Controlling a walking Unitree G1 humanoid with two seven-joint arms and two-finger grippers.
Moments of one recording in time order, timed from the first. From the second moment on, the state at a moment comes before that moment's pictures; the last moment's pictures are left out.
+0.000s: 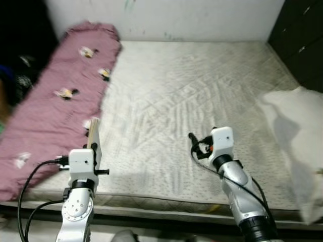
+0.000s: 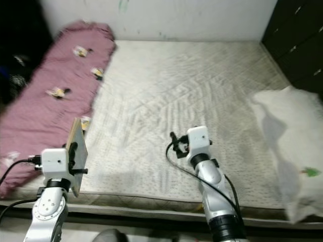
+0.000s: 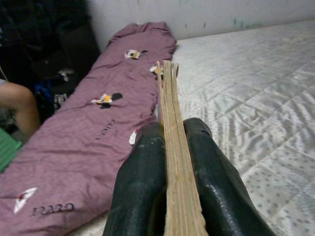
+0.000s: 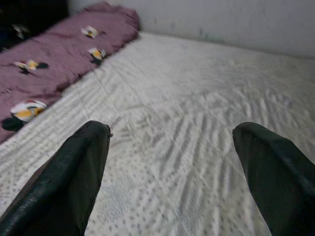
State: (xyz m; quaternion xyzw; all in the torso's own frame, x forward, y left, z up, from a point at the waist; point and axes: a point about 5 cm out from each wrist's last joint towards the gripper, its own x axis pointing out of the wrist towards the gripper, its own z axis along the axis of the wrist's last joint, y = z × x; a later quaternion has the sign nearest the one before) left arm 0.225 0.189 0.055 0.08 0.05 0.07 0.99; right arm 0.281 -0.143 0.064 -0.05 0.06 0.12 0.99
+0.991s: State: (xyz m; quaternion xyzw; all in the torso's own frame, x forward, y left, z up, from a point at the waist) left arm 0.237 0.175 0.030 0.05 0.05 0.05 1.00; right arm 0.280 -0.158 0.037 0.00 0.05 0.06 1.00
